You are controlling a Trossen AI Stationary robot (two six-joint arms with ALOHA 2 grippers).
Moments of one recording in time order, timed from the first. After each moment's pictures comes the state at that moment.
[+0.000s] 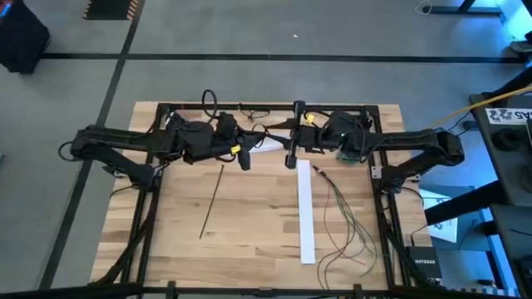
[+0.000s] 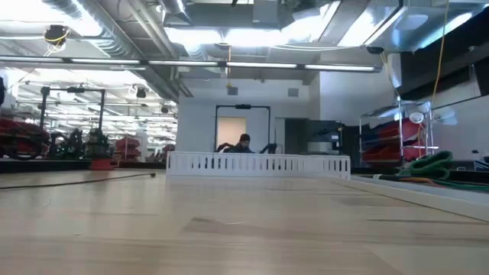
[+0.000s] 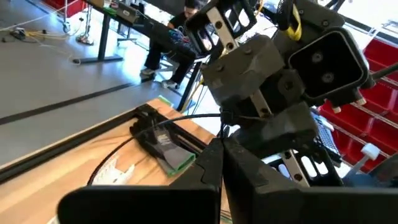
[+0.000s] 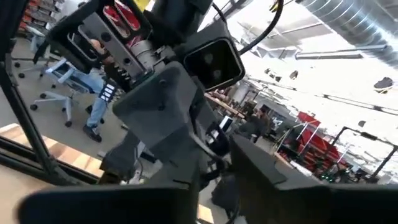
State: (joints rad) left arm -0.08 1.33 1.30 -0.09 -0.47 -0.46; right arm -0.09 1.38 1.07 0.52 -0.09 -0.53
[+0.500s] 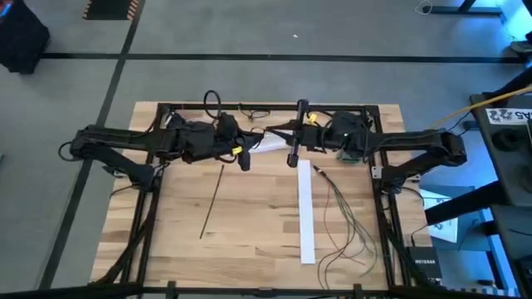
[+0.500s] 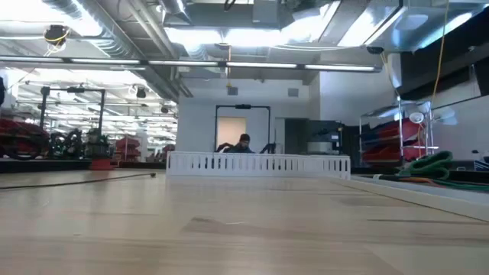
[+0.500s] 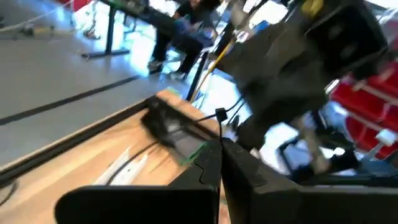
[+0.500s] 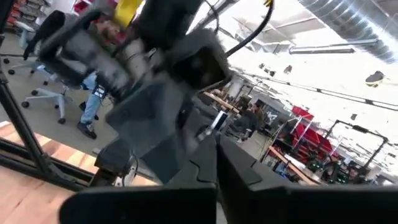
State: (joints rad) left arm -0.07 1.33 1.30 -0.22 -0.48 -0.46; right arm -0.09 1.33 1.08 0.45 -0.01 -0.51
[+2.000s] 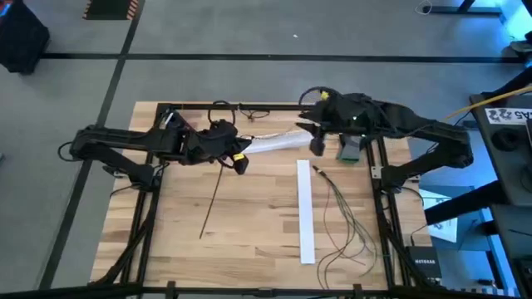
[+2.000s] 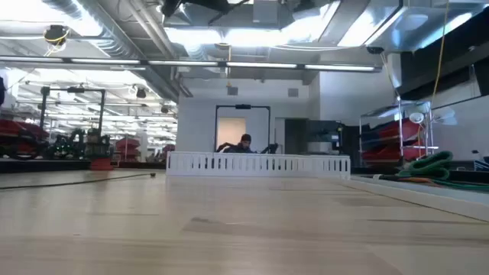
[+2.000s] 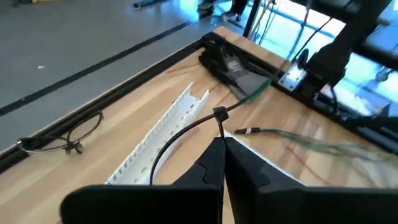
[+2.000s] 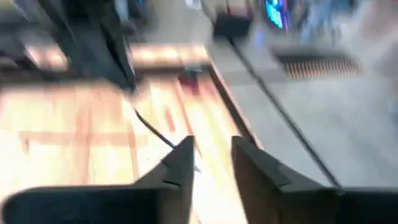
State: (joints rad) left arm -0.07 1.31 1.30 -0.51 -0.56 -0.52; right arm -0.10 1.27 1.55 -0.90 0.29 0.02
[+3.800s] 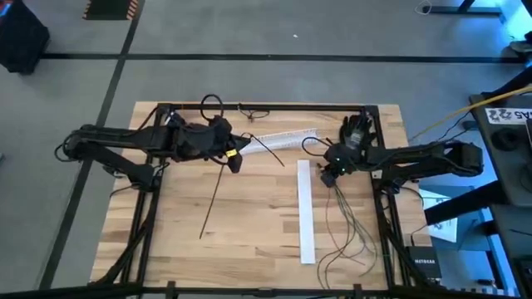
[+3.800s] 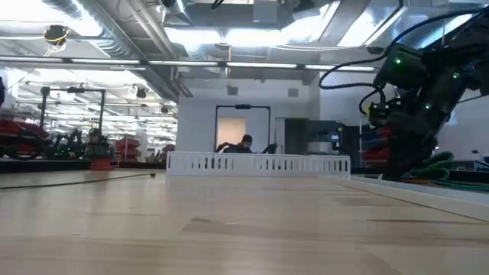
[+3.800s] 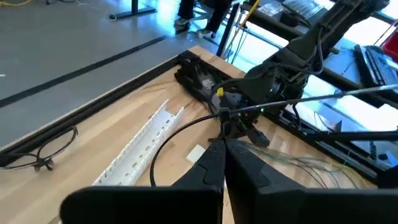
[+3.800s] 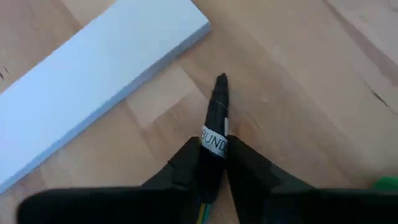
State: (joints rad) left arm -0.07 1.27 1.30 -0.46 -0.48 -0.51; right arm -0.29 1.15 0.30 -0.21 0.00 0.39
